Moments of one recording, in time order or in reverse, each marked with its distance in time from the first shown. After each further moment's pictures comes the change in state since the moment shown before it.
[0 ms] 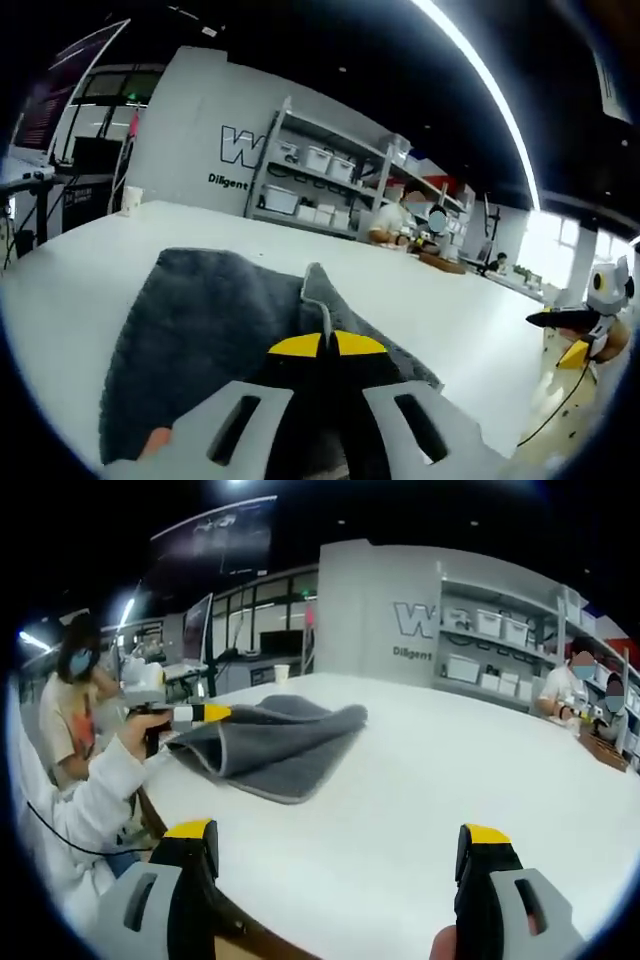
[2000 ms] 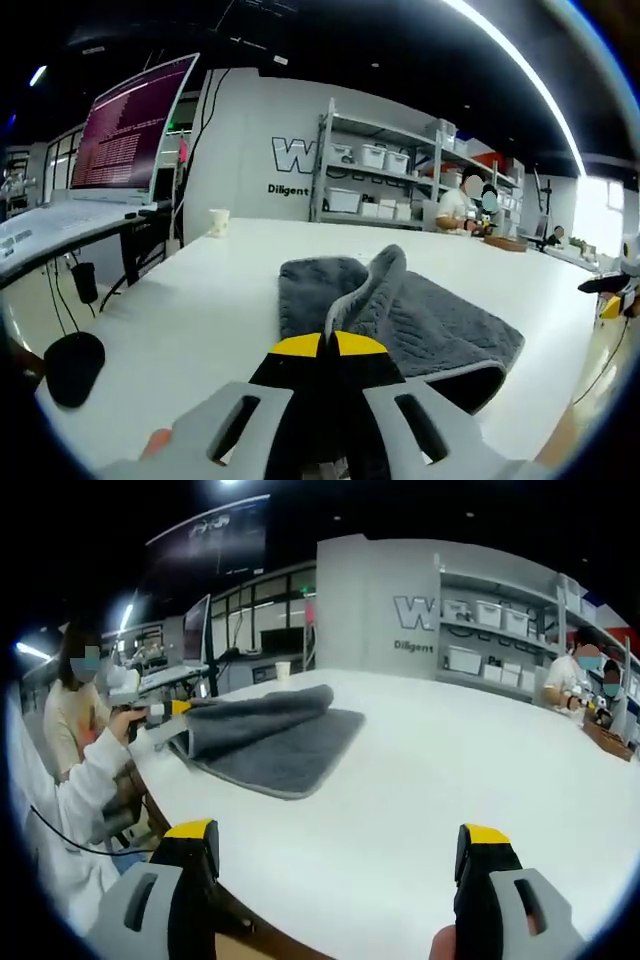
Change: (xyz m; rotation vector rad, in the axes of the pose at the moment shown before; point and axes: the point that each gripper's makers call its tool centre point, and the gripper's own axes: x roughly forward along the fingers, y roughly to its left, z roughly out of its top) left arm -0.080 0.113 0.023 0.150 0.016 0.260; right arm 0.001 0.001 -0.005 0.031 0.019 0.023
